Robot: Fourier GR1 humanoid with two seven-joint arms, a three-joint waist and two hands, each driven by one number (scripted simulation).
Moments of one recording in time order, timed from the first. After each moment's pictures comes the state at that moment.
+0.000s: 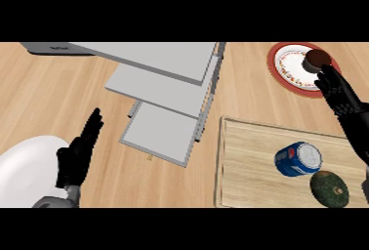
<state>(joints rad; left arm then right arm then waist) -0.03 0.27 -0.18 -1.41 0.08 0.22 -0.03 -0.15 -0.51 0.03 -1.72 -0.19 0.08 0.03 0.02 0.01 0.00</state>
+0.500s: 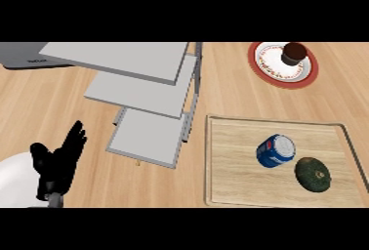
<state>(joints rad) 0.03 0.28 -0.07 -1.38 0.21 0.19 0.11 0.10 -0.61 -0.29 -1.71 -0.07 -0.16 0.18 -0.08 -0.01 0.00</state>
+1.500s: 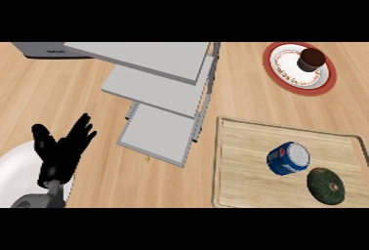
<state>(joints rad) -0.04 0.29 -0.05 -1.38 0.27 0.10 0.24 0.52 -0.67 -0.45 -2.37 -0.29 0.04 0.62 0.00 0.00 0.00</state>
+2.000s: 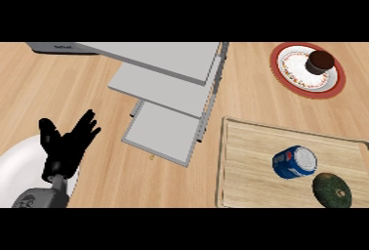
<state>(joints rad) -0.08 0.28 -0.06 -1.36 0.25 0.09 0.26 0.26 -0.87 -0.27 -2.39 -0.13 -0.10 1.06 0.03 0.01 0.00</state>
